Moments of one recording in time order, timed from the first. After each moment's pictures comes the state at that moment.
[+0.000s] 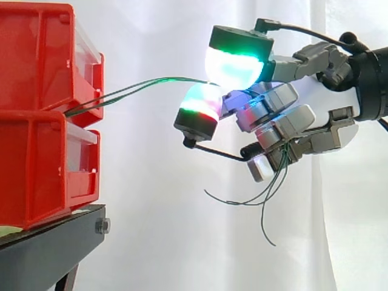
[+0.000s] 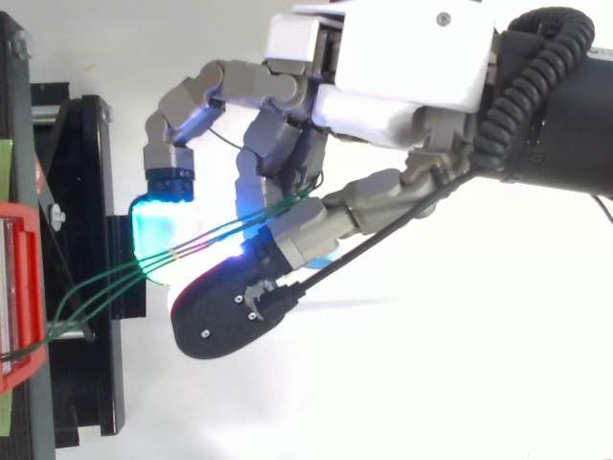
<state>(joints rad) 0.12 -2.29 -0.92 -3.25 -1.30 -0.04</state>
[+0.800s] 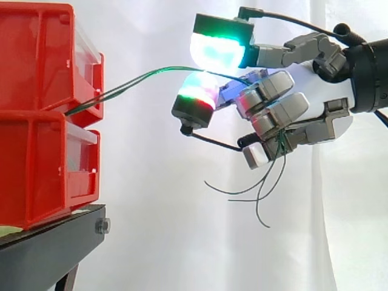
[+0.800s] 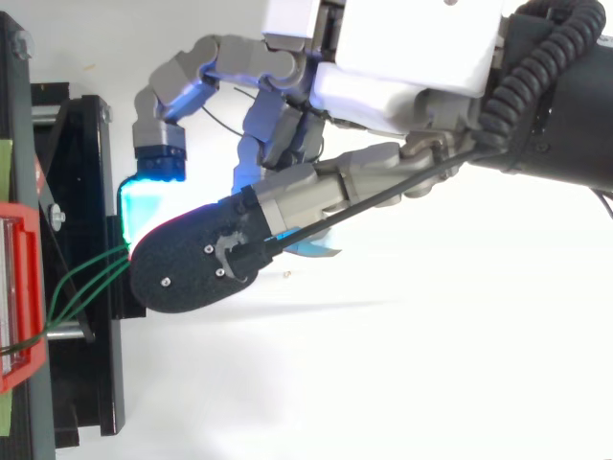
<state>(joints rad) 0.12 -2.29 -0.90 -3.25 -1.27 -0.04</state>
